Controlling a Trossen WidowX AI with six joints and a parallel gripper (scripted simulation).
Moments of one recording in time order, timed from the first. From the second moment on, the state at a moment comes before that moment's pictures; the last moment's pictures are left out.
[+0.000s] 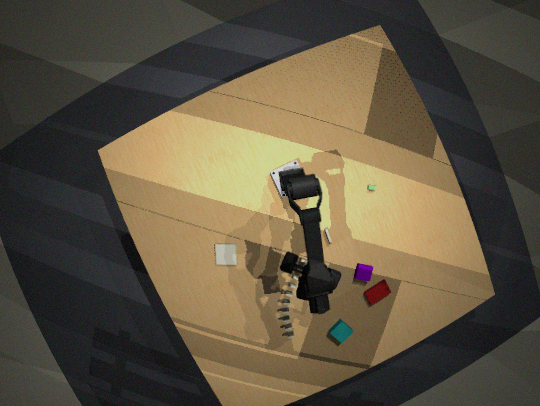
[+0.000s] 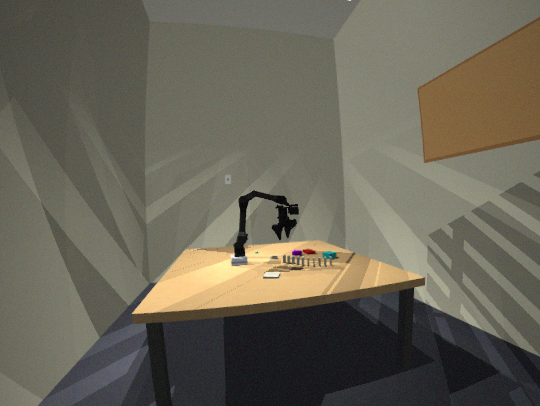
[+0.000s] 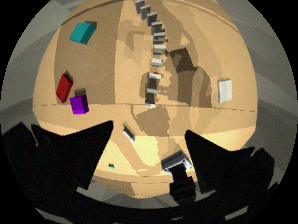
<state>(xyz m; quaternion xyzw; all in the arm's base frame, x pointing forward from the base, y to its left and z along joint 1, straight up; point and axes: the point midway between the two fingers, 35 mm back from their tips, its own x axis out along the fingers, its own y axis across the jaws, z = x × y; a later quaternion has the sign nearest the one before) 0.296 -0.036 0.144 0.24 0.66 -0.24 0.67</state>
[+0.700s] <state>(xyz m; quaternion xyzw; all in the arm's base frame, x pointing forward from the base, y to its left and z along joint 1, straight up) 0.260 0.076 0.071 -0.01 0.70 0.01 0.71</state>
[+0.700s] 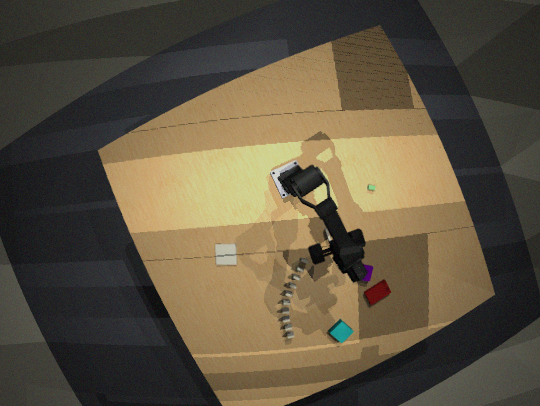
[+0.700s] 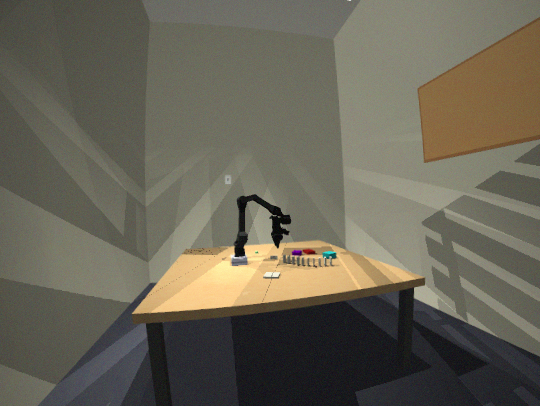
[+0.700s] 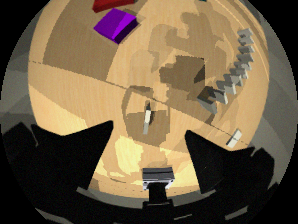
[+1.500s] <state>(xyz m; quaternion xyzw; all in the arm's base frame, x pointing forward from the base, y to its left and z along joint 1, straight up) 0.259 0.078 -0.002 -0.01 0.70 0.02 0.72</state>
